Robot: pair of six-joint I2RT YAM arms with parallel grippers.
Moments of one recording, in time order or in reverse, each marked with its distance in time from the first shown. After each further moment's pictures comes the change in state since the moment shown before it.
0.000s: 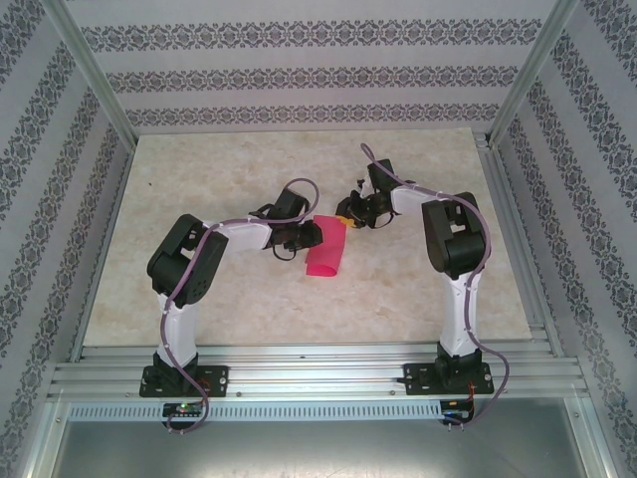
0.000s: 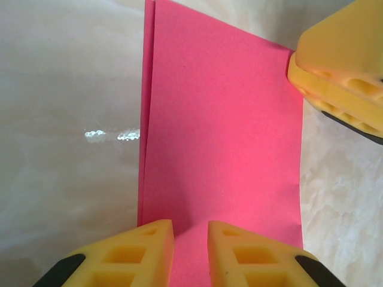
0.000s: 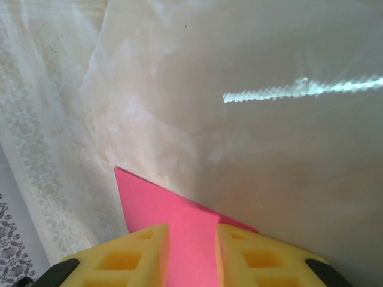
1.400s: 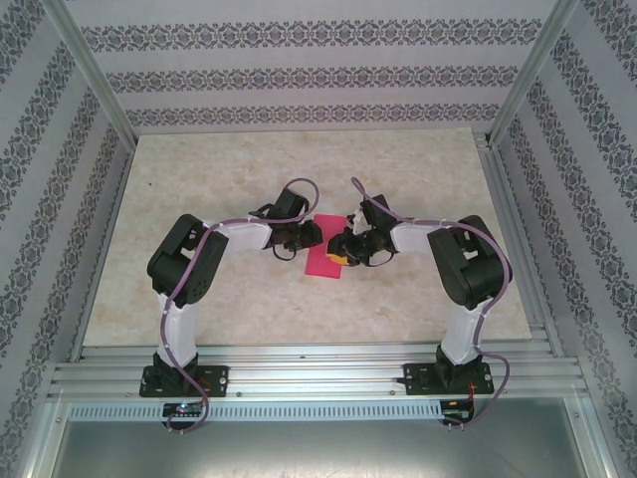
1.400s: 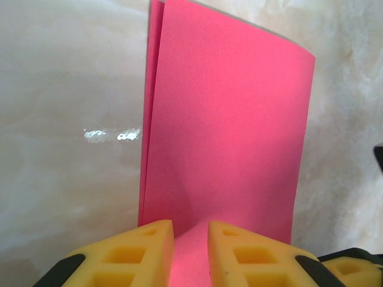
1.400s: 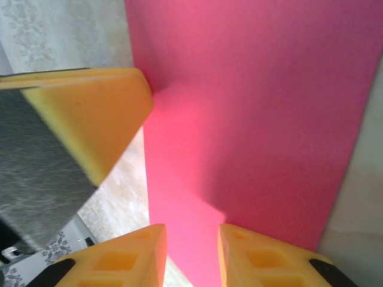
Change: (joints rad) left arm 0.000 0.003 0.002 0.000 0.003 0.000; right arm 0.136 -0.272 -0.481 0.247 -0.098 0.090
